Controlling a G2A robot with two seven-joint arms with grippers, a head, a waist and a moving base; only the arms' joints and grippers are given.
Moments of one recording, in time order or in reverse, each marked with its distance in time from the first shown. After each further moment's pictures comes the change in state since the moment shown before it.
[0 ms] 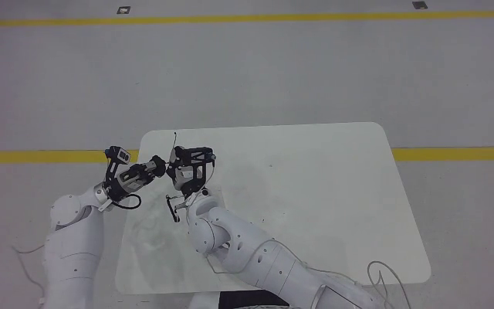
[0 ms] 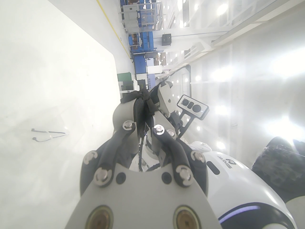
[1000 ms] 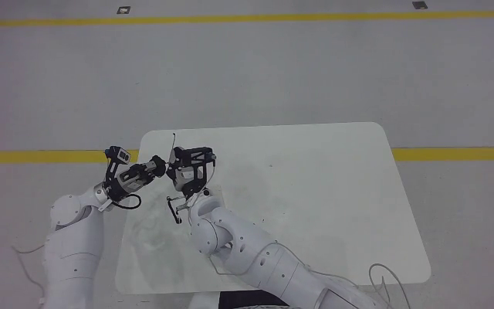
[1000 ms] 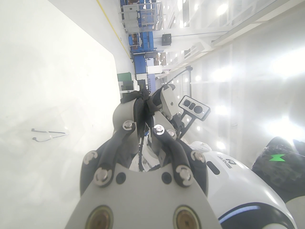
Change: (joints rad) left arm 0.000 0.000 0.000 0.000 0.000 0.000 0.000; right arm -0.030 0.011 0.035 -0.044 -0.067 -0.027 0.060
